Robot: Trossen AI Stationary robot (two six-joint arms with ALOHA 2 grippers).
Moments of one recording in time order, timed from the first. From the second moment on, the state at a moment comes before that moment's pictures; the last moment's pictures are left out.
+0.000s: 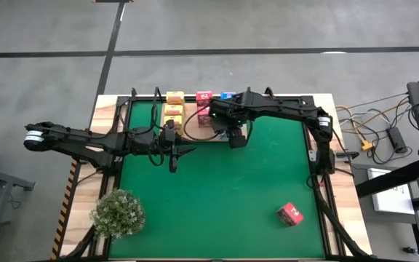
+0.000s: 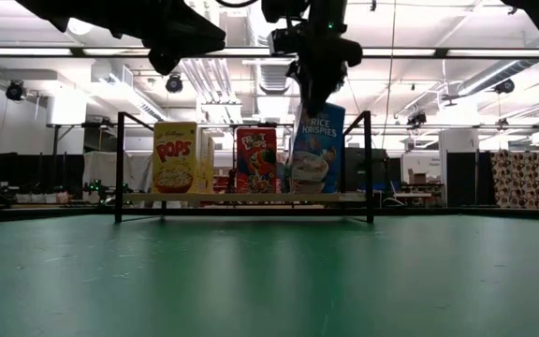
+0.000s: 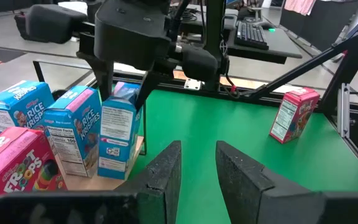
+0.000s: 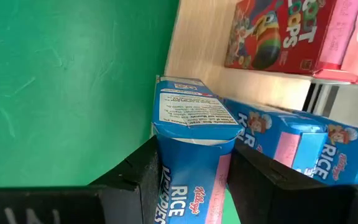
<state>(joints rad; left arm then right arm) -0.01 1.07 0.66 0.20 -0.15 -0.12 -0.23 1.96 1.98 -1.31 0.12 -0.49</state>
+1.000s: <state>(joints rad) -0.01 1.07 0.66 0.20 -0.15 -0.12 -0.25 1.96 1.90 -1.25 0.13 -0.44</state>
